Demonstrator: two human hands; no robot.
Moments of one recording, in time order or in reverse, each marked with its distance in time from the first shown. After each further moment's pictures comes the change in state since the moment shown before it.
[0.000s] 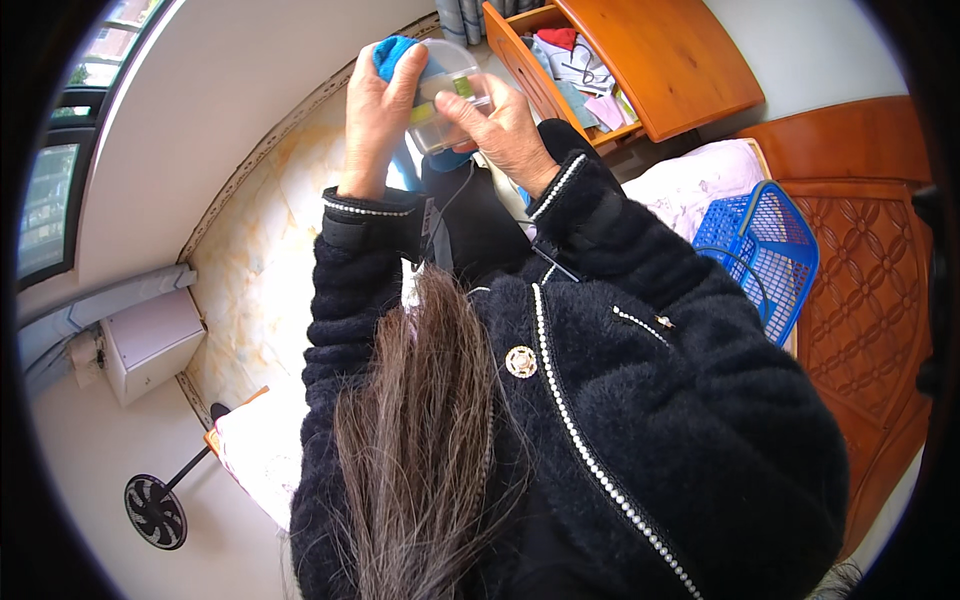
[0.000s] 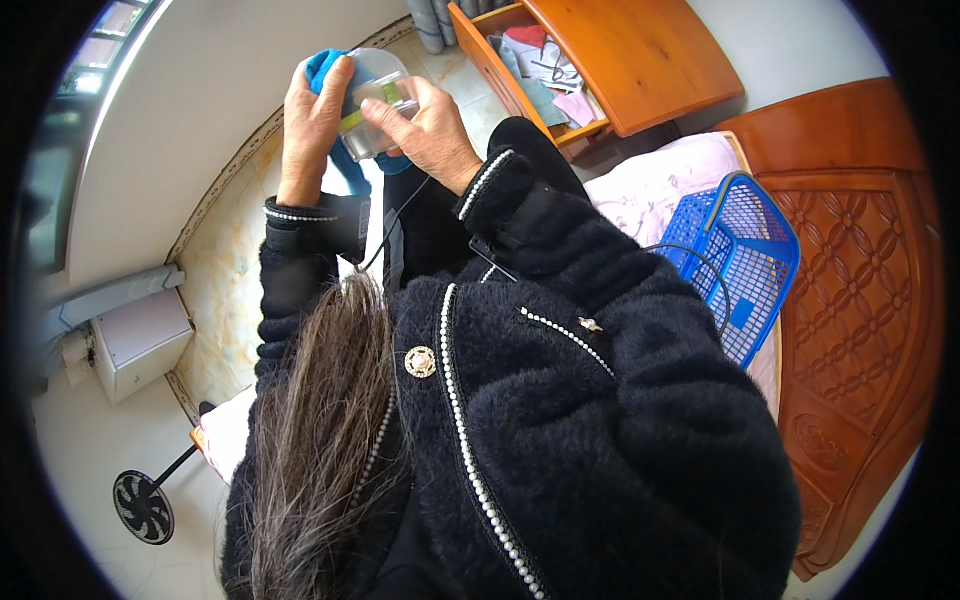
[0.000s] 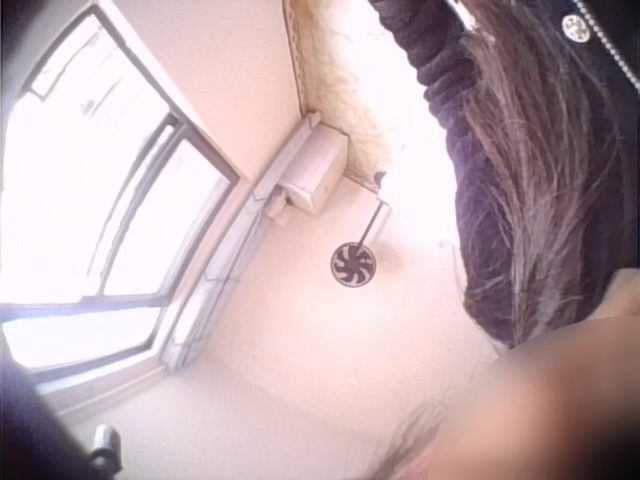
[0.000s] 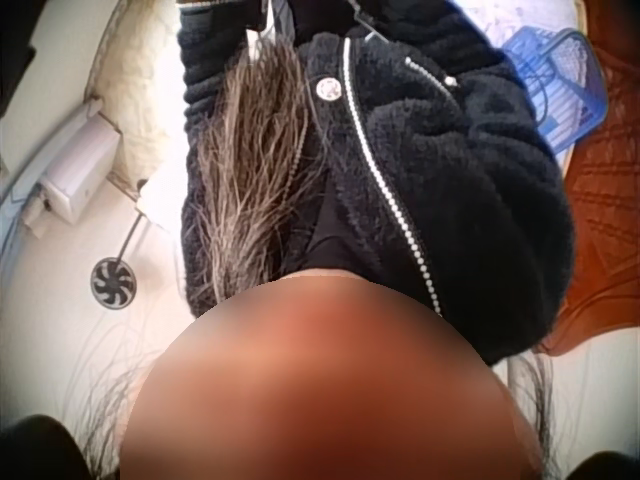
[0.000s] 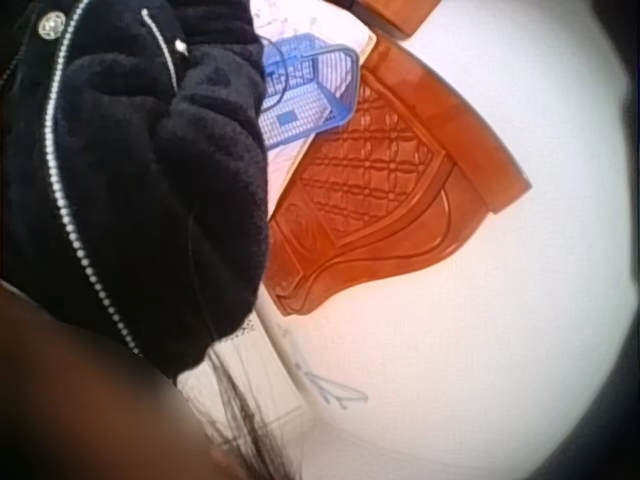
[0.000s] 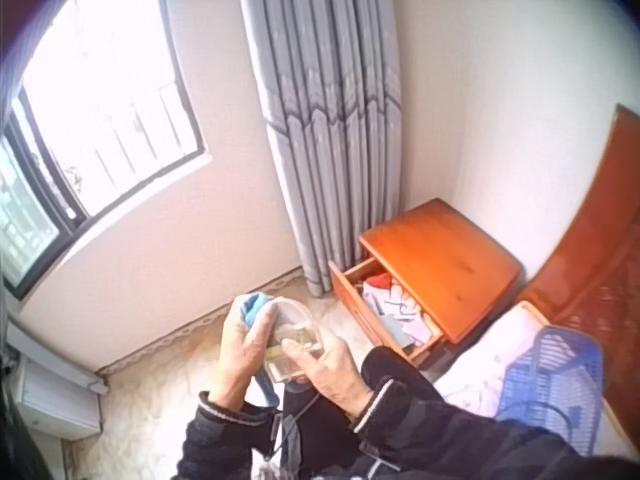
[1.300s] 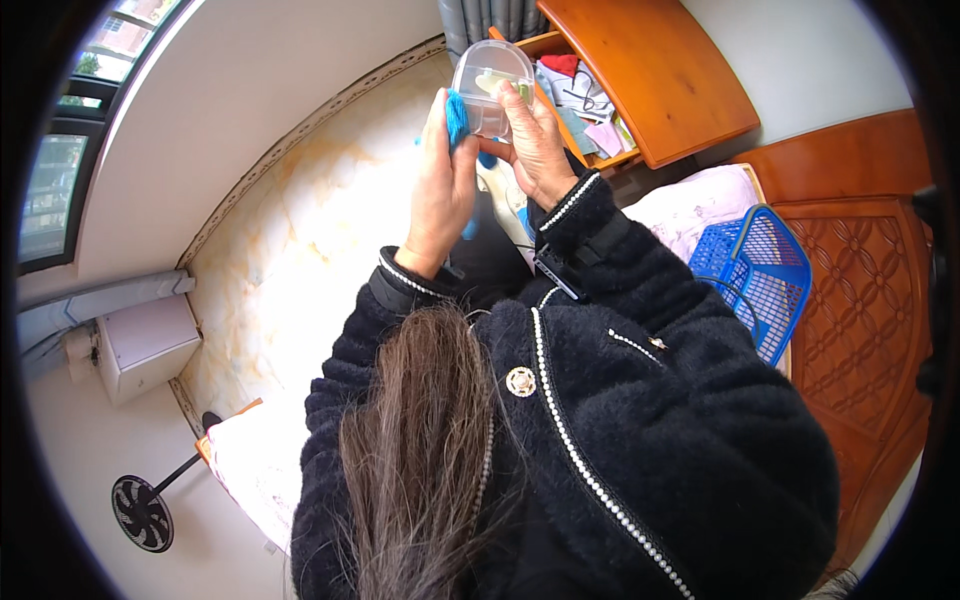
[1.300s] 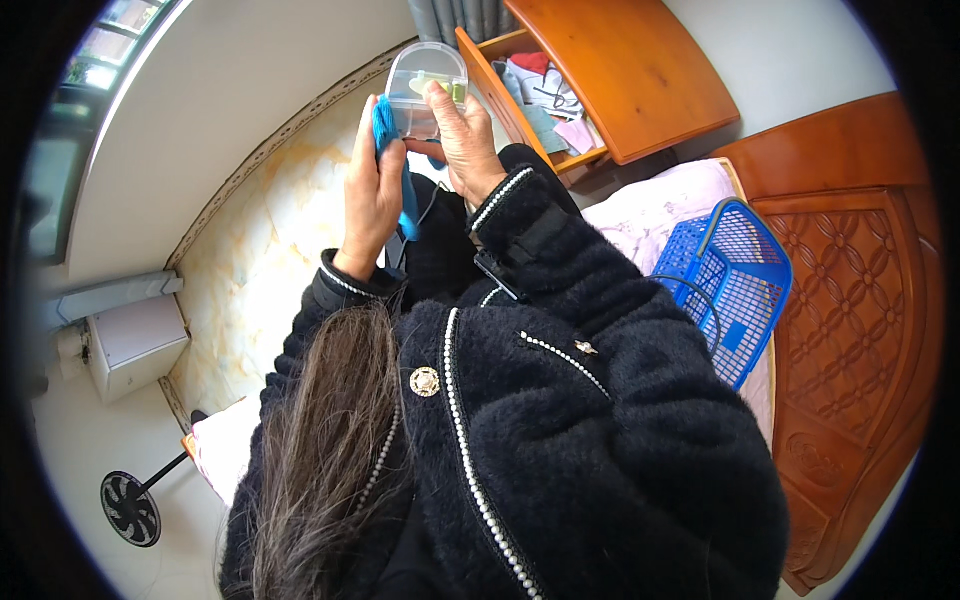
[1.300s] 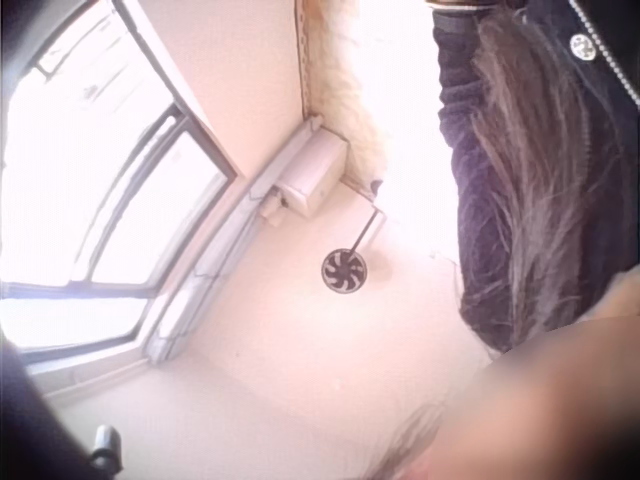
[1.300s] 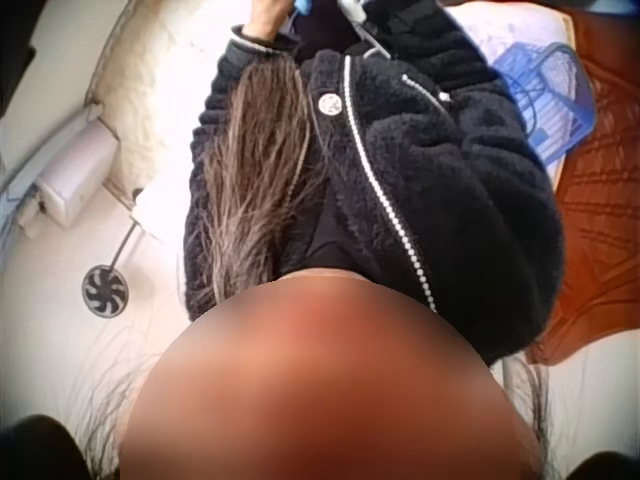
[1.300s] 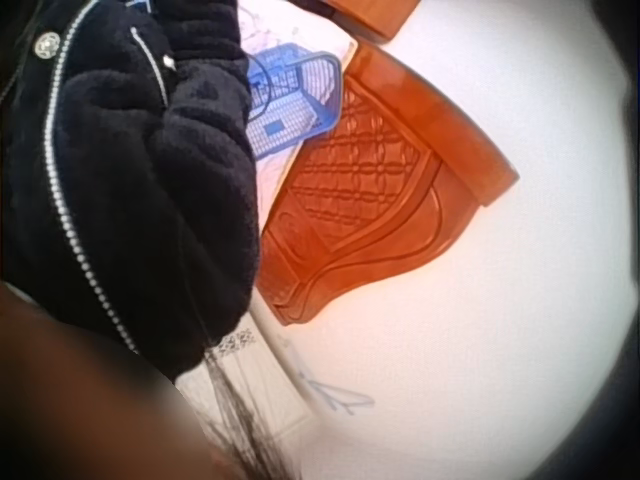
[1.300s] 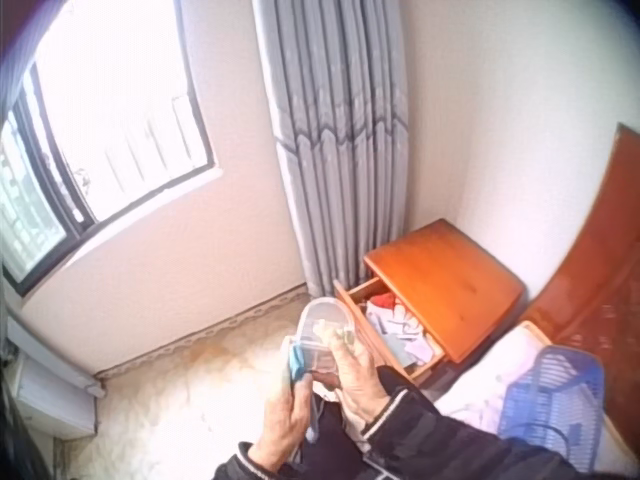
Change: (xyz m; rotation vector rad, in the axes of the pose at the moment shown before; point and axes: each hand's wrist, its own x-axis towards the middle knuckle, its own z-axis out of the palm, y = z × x) left_hand -0.065 0.016 0.039 0.116 -0.044 0.140; right_hand 0.010 -0.003 -0.015 0.492 0.141 0.126
